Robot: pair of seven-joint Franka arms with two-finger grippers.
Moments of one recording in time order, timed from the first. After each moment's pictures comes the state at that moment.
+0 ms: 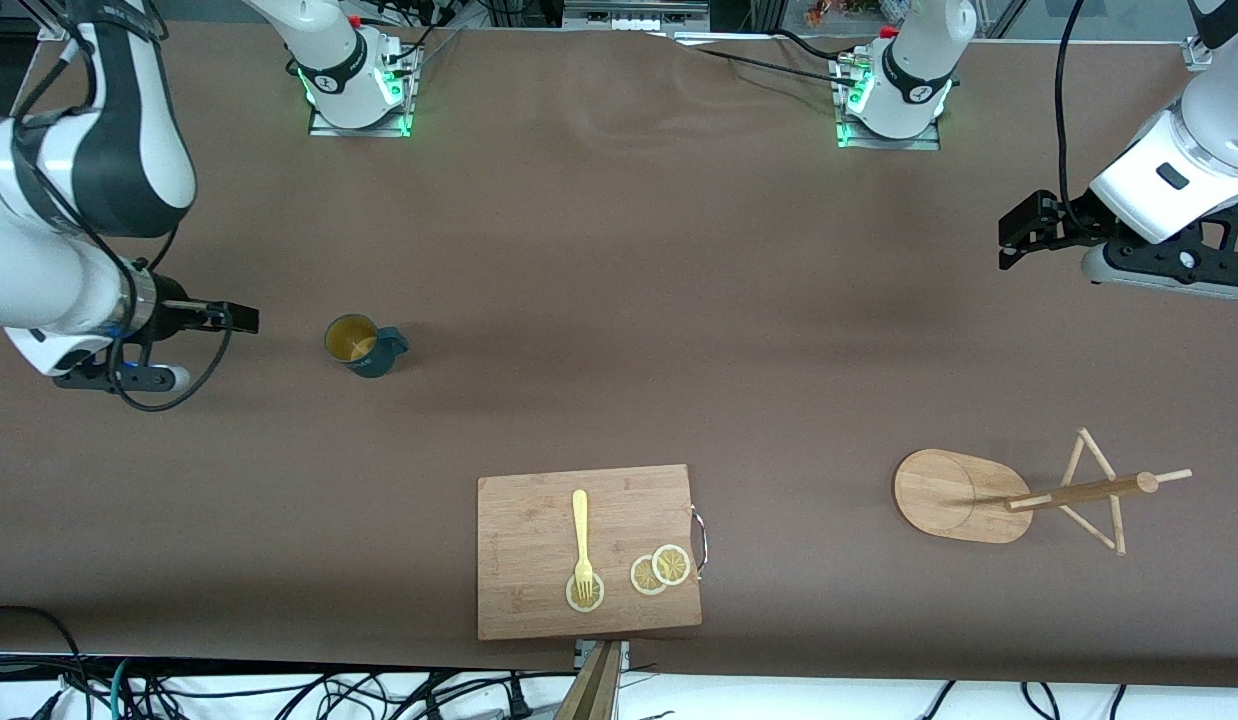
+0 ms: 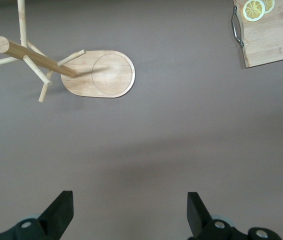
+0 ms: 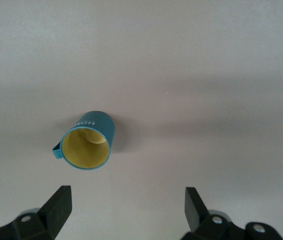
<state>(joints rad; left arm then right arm) 0.13 0.06 -0.27 -1.54 0.01 1.59 0.00 0.12 0.27 -0.08 -1.69 0.00 1.75 0.09</state>
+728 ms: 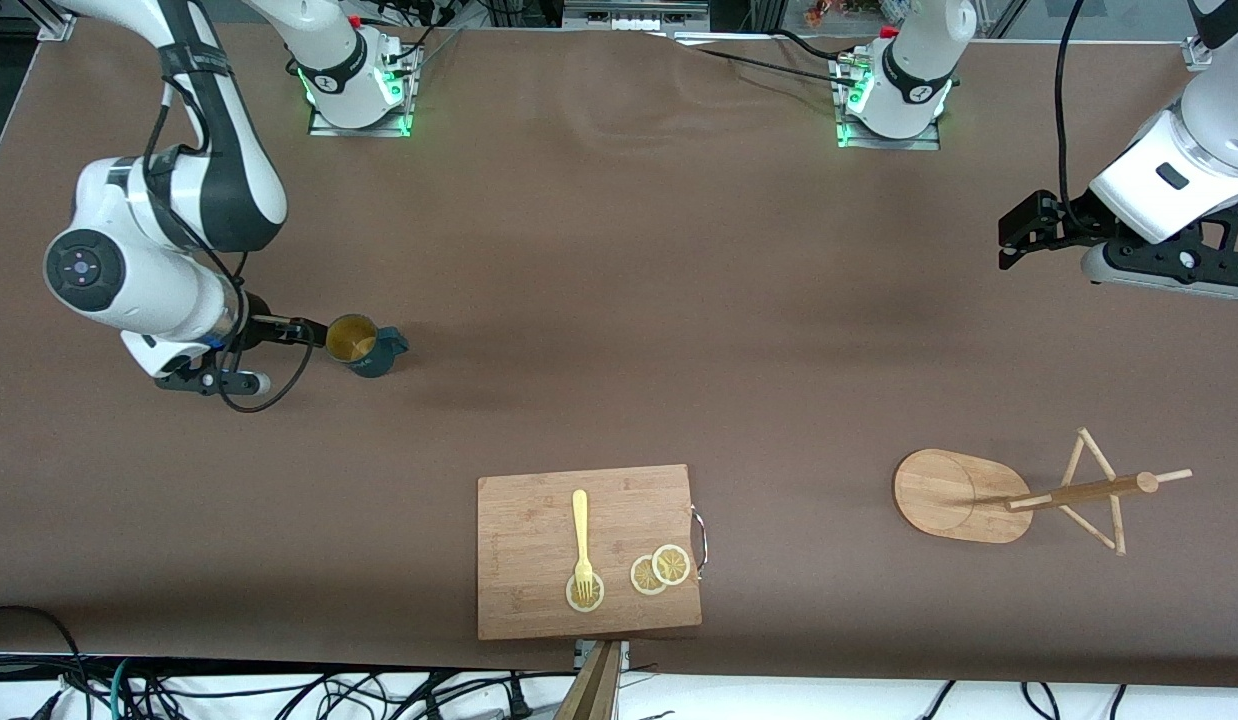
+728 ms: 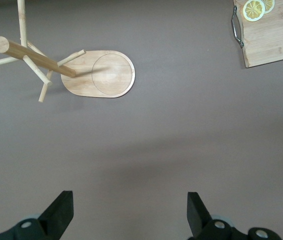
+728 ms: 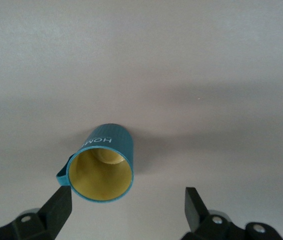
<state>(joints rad) 0.13 0.06 -0.27 -1.54 0.01 1.59 0.00 0.14 0.27 -0.03 -1.93 0.00 2.04 0.17</state>
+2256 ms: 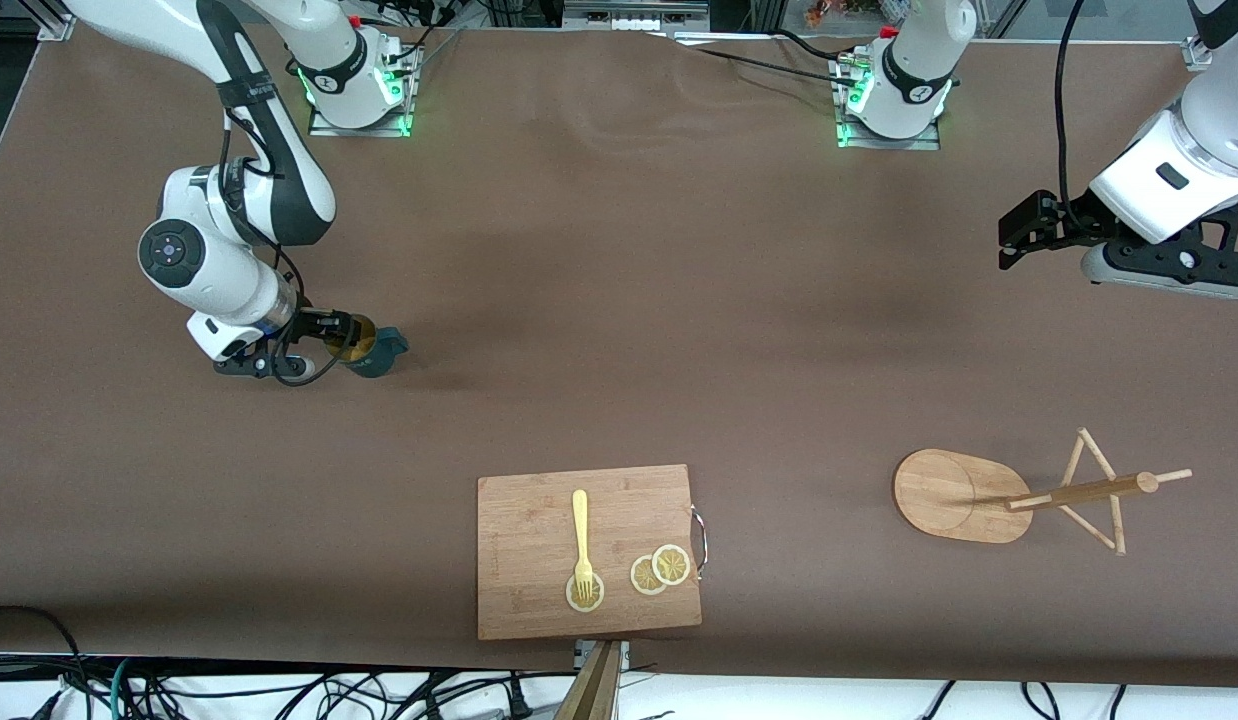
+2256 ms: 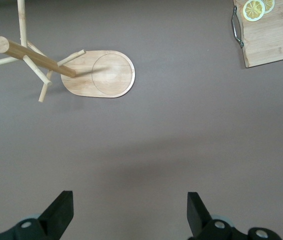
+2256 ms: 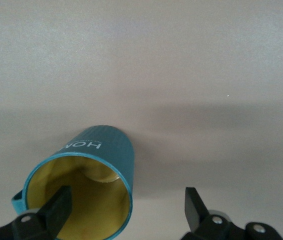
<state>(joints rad) 0.13 0.06 -0.27 -1.54 0.01 1.59 0.00 0.14 0.27 -0.02 -2.18 0.00 2.38 0.13</state>
